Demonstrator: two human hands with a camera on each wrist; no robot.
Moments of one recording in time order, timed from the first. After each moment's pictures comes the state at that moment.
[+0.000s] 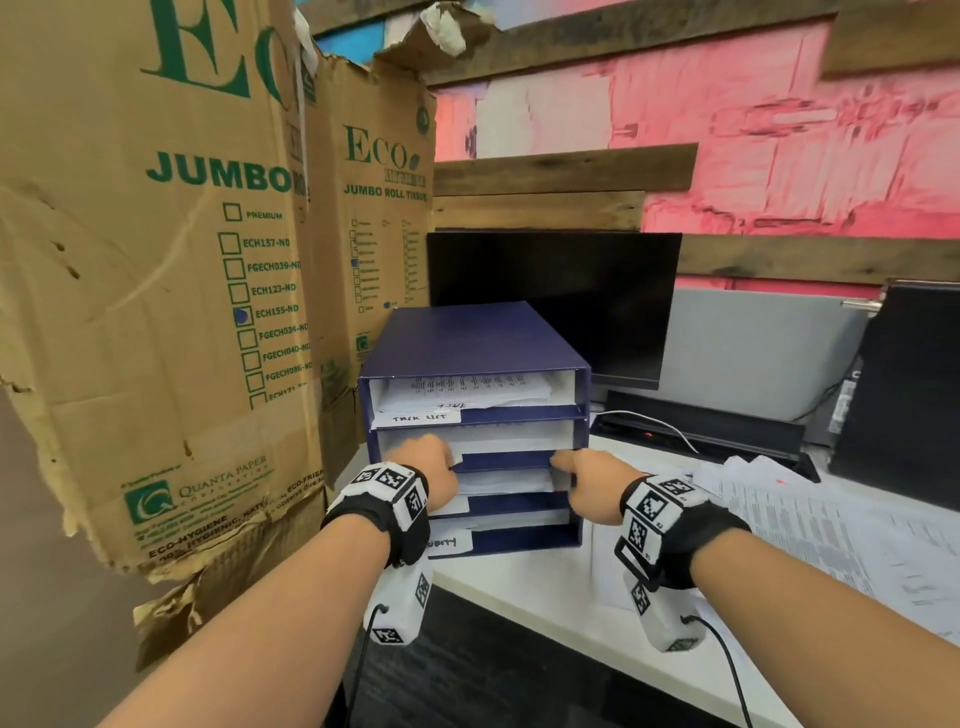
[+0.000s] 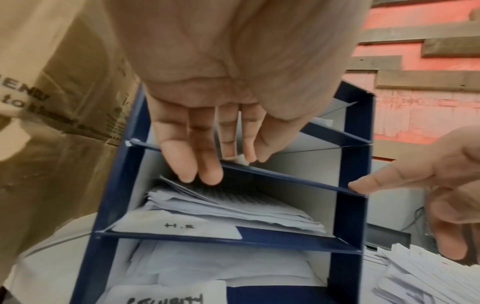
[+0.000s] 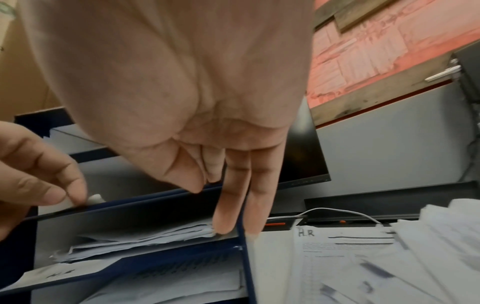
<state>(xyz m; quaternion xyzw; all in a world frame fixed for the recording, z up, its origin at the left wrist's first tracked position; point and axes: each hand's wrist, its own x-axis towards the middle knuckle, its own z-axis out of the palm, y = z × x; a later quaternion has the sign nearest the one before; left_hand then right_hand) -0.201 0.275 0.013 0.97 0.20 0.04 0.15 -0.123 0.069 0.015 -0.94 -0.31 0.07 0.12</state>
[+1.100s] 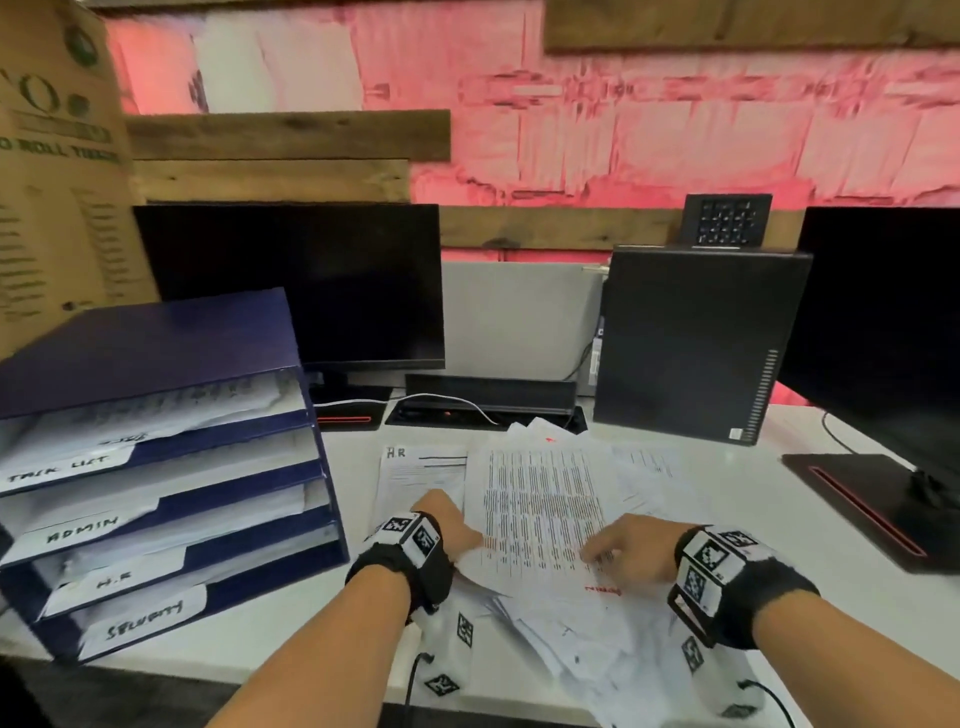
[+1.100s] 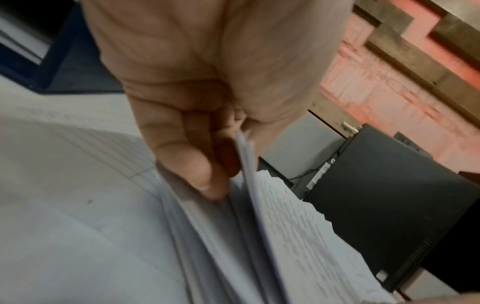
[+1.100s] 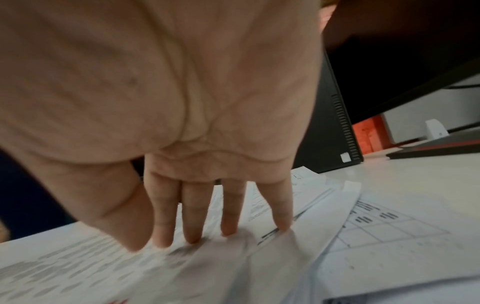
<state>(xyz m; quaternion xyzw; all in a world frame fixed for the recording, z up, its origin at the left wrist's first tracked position) -0.066 0.028 -0.068 0.94 0.07 -0.10 0.31 -0.075 -0.221 -0.052 -0.96 -0.13 0.22 0.11</state>
